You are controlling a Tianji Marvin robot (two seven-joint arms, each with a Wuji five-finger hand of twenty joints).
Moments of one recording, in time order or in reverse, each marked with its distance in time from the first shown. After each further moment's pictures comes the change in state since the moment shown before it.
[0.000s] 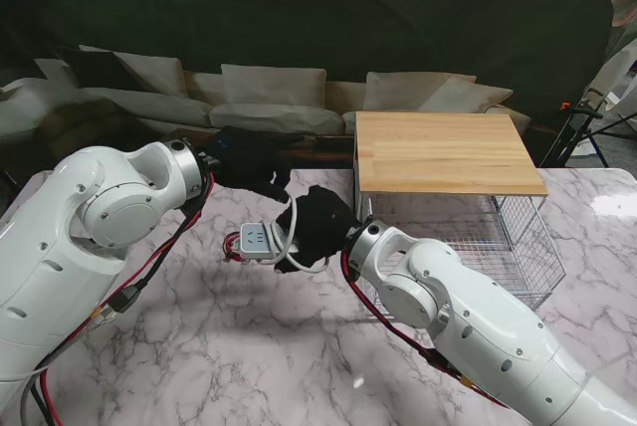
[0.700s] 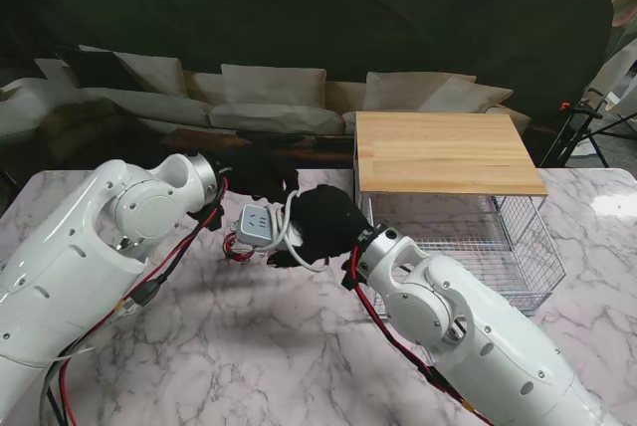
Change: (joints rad) left arm -0.059 -0.018 0.116 0.169 -0.220 0.176 0.050; right arm -0.135 -0.015 0.113 -0.119 0.166 0.024 -0.030; left_hand -0.001 0.000 -0.026 -0.003 0.000 0.016 0.002 -0.013 0.000 0.003 0.003 0.033 0.000 -0.005 0.001 -0.001 0.003 -0.012 0.000 -0.001; right_hand 0.000 0.000 0.002 0.000 0.012 0.020 0.001 0.000 0.010 0.017 0.000 0.002 0.011 0.016 0.000 0.000 0.003 0.002 0.000 0.000
